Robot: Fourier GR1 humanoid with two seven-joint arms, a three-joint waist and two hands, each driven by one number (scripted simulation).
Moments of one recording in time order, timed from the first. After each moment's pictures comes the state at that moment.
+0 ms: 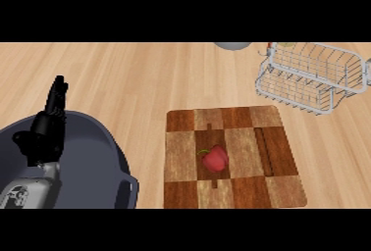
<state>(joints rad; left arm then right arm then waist) -0.16 0.29 -0.02 -1.51 0.00 0.27 -0.02 -0.67 -1.03 0.08 -1.33 0.05 0.06 0.41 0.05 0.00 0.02</state>
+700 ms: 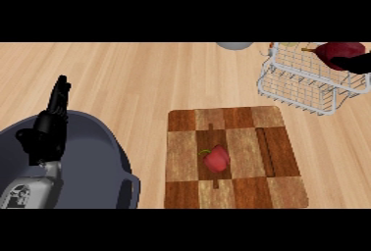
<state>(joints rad) -0.16 0.27 -0.01 -1.51 -0.01 0.25 0.00 -0.72 -0.79 0.10 -1.13 0.06 -0.04 0.41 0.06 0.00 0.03</state>
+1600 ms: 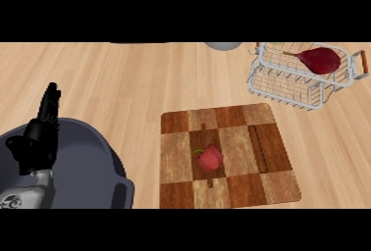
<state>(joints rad) -0.10 0.27 0.03 -1.54 -0.03 0.25 0.02 -0.80 -0.74 -0.20 -0.96 -0.10 -0.24 0.27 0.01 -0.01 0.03</state>
